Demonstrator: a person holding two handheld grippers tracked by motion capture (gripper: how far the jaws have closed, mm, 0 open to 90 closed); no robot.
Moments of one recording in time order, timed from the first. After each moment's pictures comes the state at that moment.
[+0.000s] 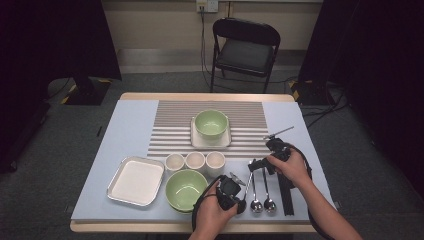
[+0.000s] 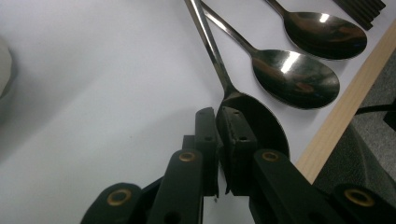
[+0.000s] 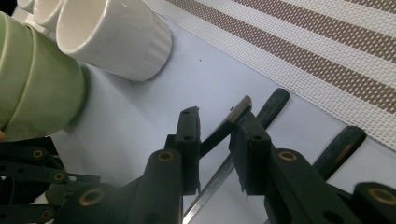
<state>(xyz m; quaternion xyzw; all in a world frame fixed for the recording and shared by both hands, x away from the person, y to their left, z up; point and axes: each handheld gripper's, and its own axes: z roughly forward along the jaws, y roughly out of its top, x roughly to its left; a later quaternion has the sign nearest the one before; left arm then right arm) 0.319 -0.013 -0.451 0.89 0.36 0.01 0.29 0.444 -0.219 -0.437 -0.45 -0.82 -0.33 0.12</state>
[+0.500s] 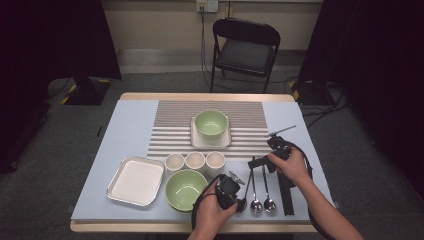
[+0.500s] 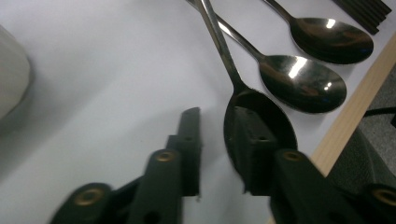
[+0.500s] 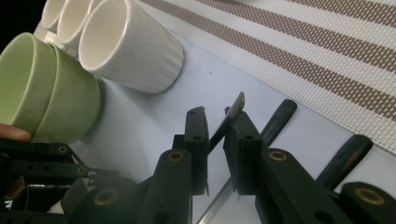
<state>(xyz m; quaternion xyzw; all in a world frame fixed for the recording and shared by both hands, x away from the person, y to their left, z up) 0.321 -0.012 -0.449 0.89 0.36 0.03 0.29 0.445 -0.220 -0.430 -0.46 -0.81 -0.35 0.13</state>
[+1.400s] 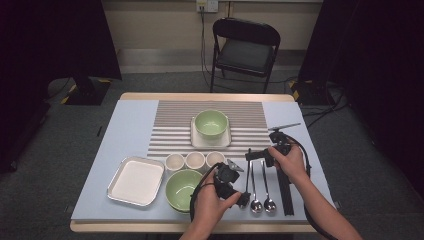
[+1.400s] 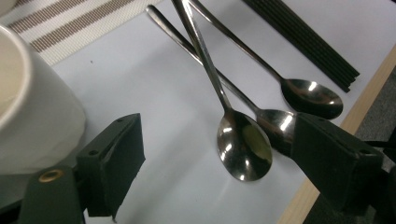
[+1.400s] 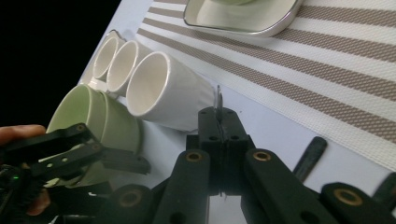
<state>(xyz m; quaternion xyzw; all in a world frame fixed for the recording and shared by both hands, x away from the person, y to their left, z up) 0.336 -0.007 -0.416 0.87 0.37 0.04 0.33 0.448 -0.219 -0.417 -0.48 -0.76 -0.42 0.15</state>
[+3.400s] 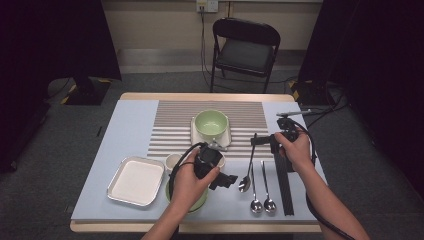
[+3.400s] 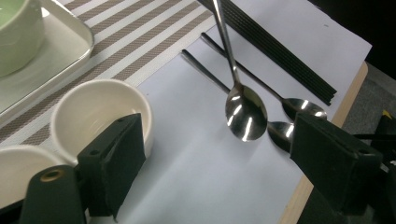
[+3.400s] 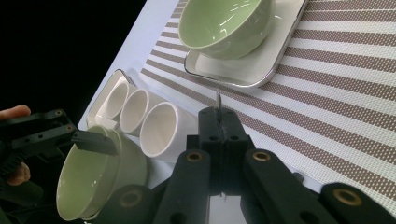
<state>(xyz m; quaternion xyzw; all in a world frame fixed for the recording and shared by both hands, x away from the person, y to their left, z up) 0.363 0.044 -0.370 0.86 0.35 0.03 0.37 0.464 -0.230 -0.380 -0.50 -0.73 -0.45 0.12</state>
